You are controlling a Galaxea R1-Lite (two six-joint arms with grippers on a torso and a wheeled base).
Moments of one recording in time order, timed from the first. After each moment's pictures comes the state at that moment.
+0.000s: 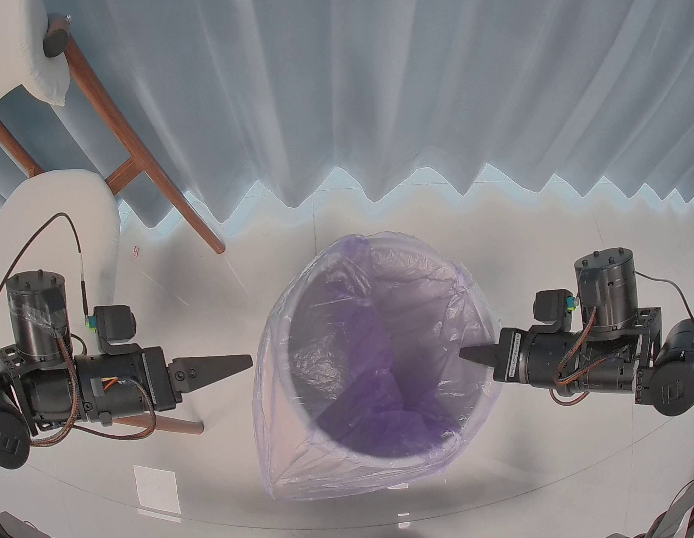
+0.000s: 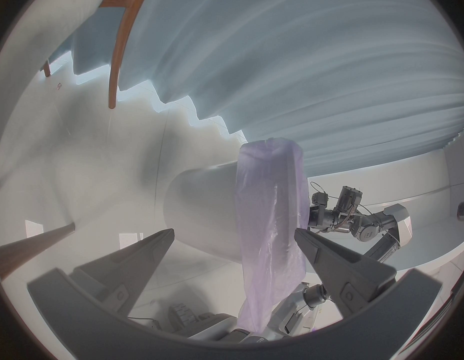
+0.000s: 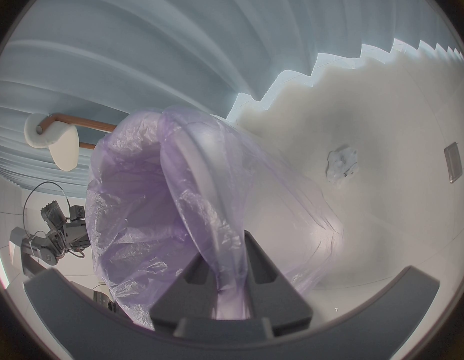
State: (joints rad) left arm -0.32 1.41 -0.43 -0.59 -0.52 -0.54; right arm 0.57 1.65 -0.69 -0.41 0.15 0.56
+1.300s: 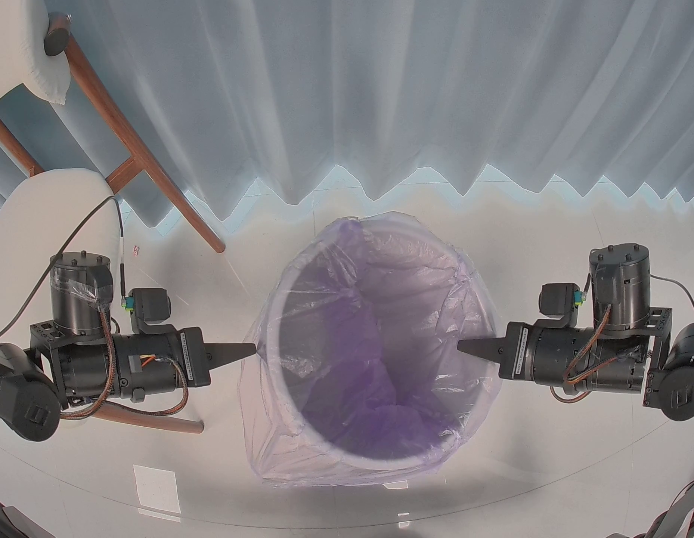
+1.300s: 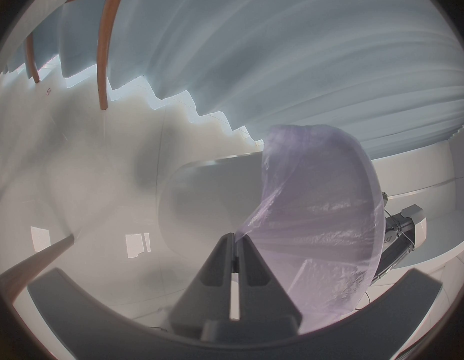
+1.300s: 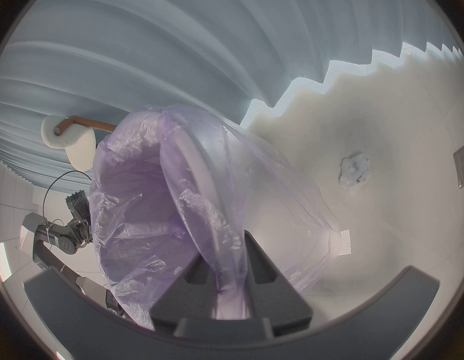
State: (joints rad) left arm -0.34 1.57 -0.56 -0.58 -0.49 -0.49; right arm 0.58 1.61 -0.66 -0.47 0.20 0.56
